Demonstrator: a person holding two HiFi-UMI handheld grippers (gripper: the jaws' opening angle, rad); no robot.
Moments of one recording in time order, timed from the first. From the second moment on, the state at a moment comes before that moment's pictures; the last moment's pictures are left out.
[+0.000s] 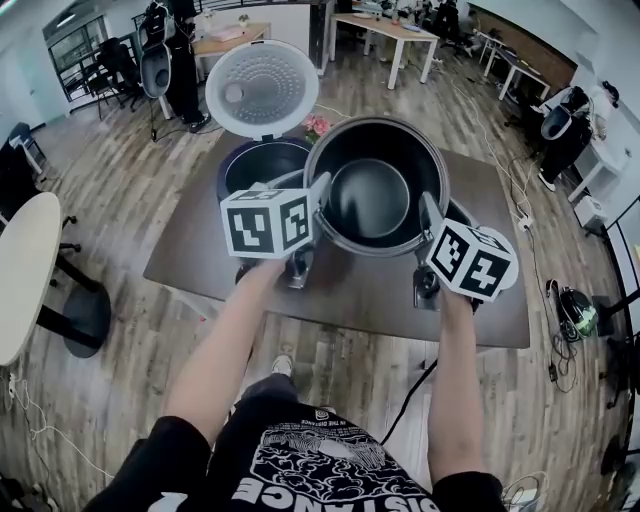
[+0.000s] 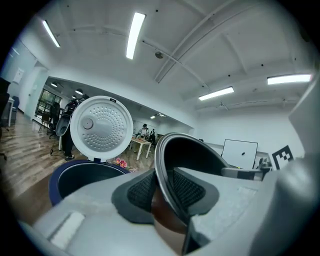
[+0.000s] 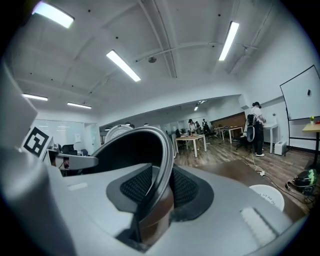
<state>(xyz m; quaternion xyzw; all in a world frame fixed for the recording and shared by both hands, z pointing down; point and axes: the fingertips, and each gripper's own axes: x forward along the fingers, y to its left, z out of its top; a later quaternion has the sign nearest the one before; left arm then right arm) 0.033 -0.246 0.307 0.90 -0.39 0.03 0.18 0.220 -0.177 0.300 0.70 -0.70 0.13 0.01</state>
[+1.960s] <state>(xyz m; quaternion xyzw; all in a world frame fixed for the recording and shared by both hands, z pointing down) -0.153 -0.396 0.337 0.85 -0.47 0.04 0.22 0.045 -0.367 0.347 0.62 -0.75 0.22 0.06</state>
